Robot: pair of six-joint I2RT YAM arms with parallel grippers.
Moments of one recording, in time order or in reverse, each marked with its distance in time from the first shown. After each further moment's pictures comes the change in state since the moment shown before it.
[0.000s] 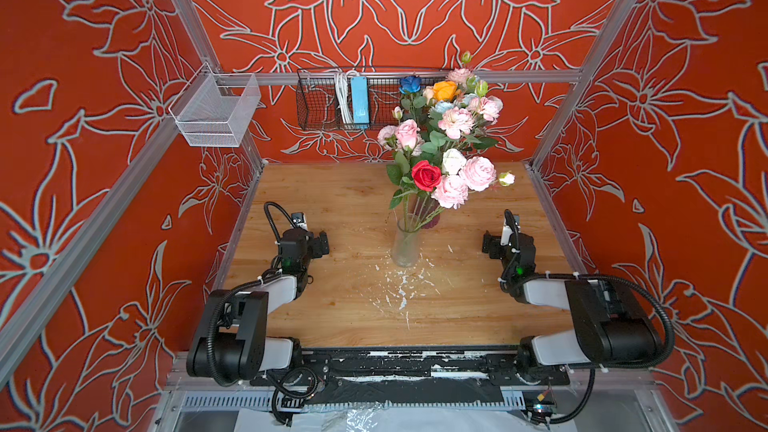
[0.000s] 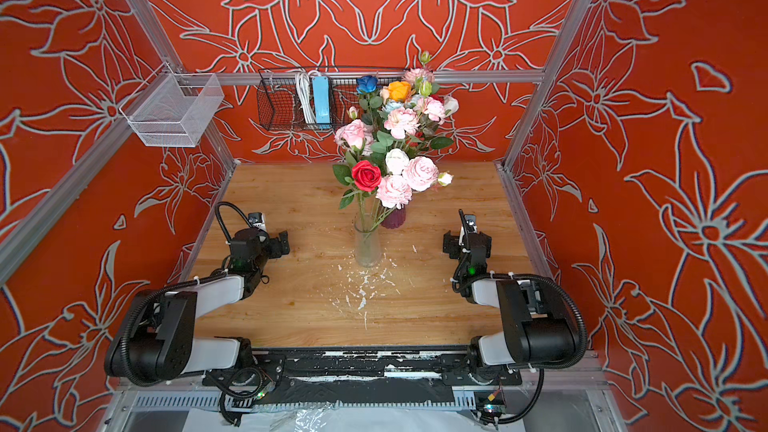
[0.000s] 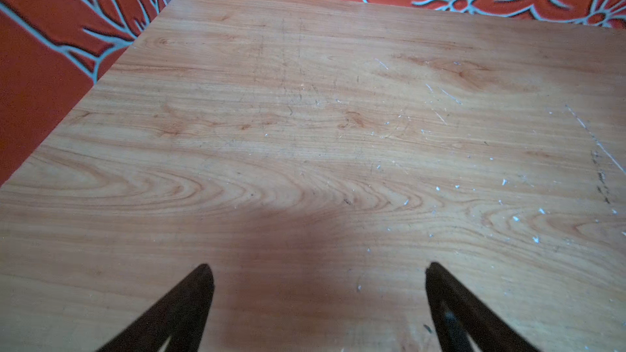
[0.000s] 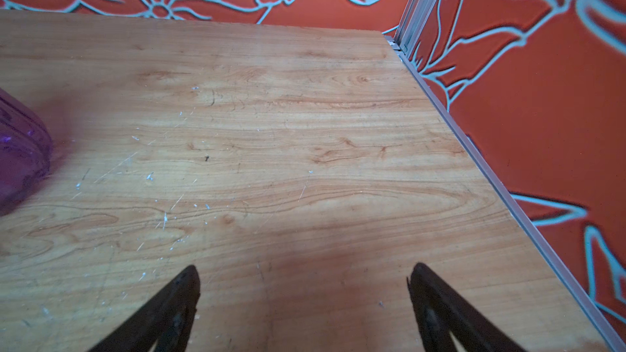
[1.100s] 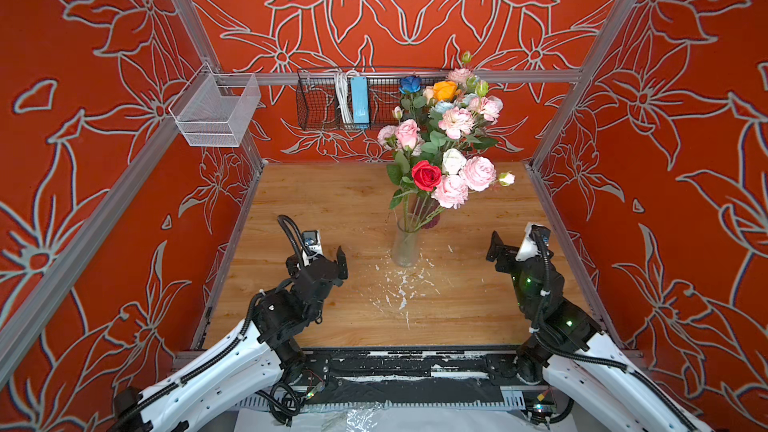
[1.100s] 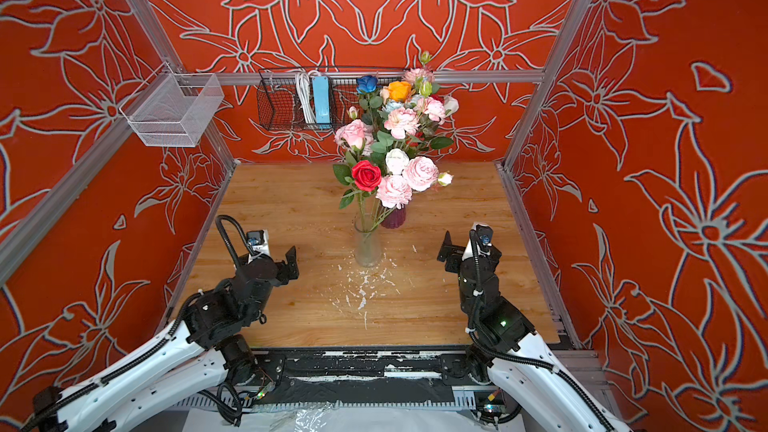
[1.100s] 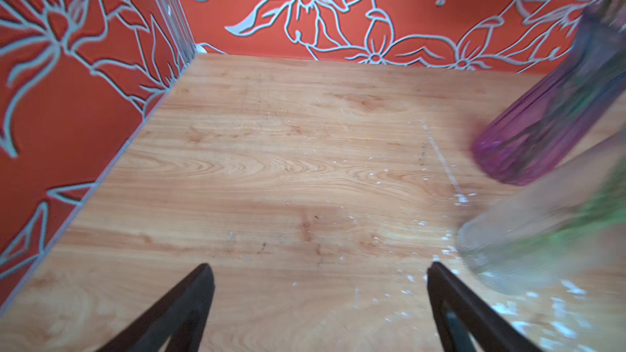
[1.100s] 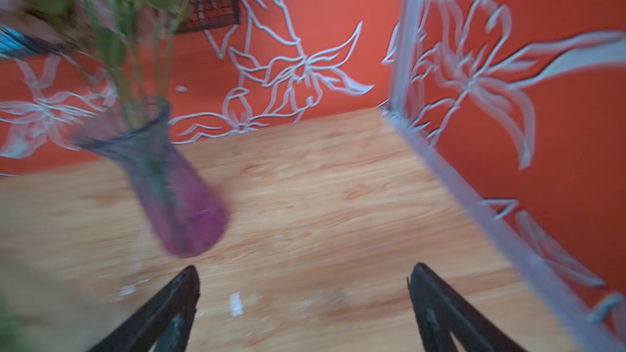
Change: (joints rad) left arm -0.732 -0.714 0.108 -0.853 -0.671 -0.277; right arm 0.488 -0.879 0.117 -0.818 0.489 0.185
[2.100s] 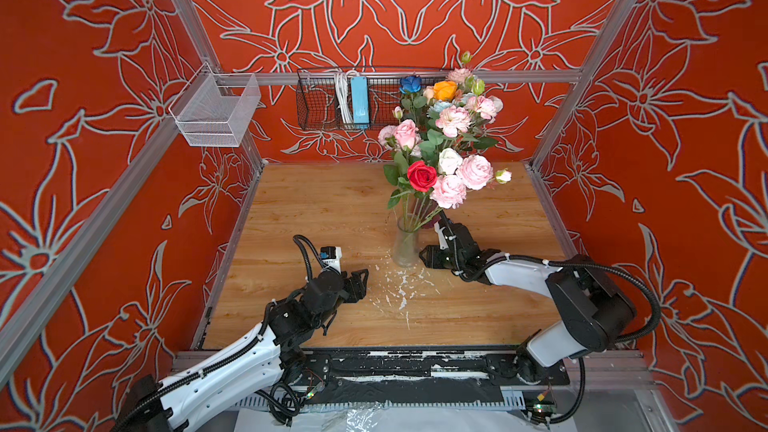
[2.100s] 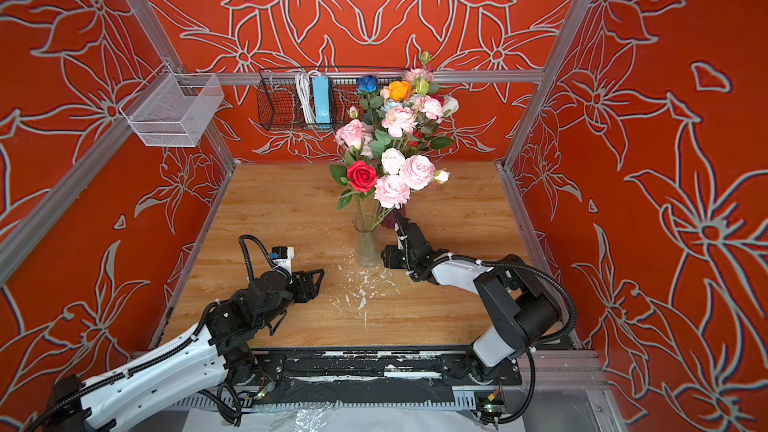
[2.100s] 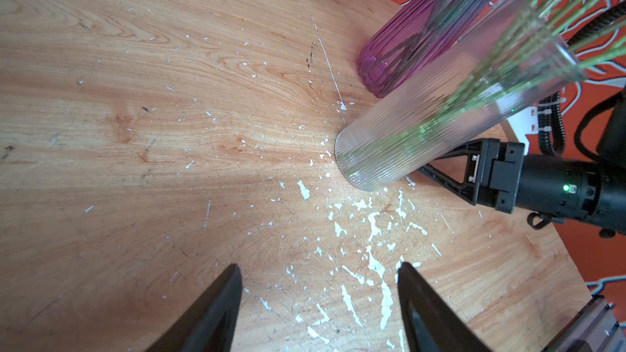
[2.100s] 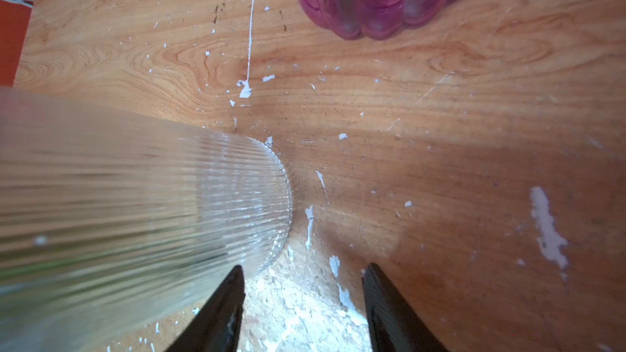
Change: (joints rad) left arm -0.042 0.002 -0.166 0.164 0.505 -0.369; right arm 0.020 1.006 0.257 0.166 -0.842 0.395
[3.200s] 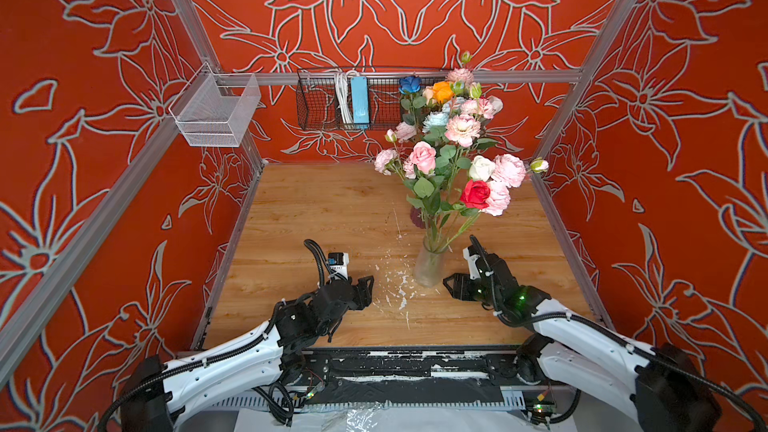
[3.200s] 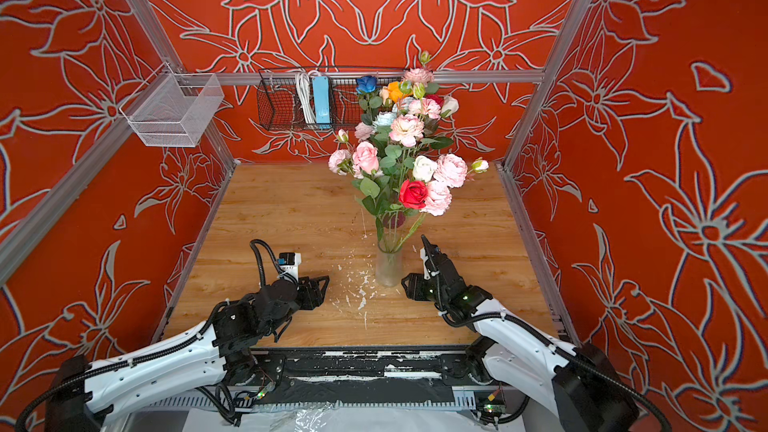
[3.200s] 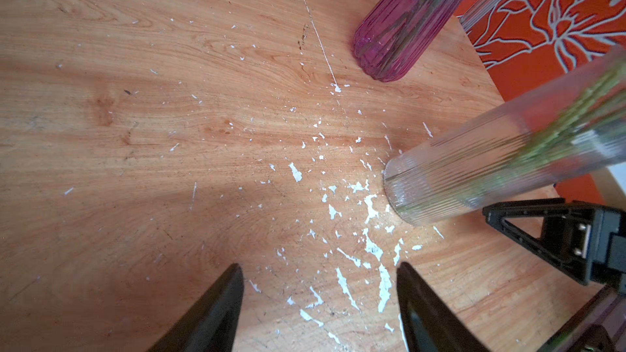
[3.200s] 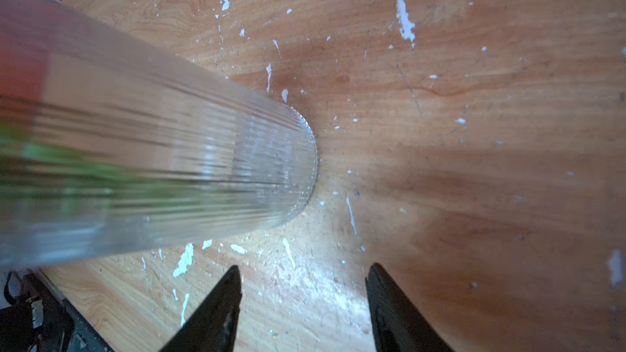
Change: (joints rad) left arm -0.143 0.048 0.000 0.008 -0.123 -0.059; right arm 0.002 -0.568 -0.338 -0.216 0.004 0.073
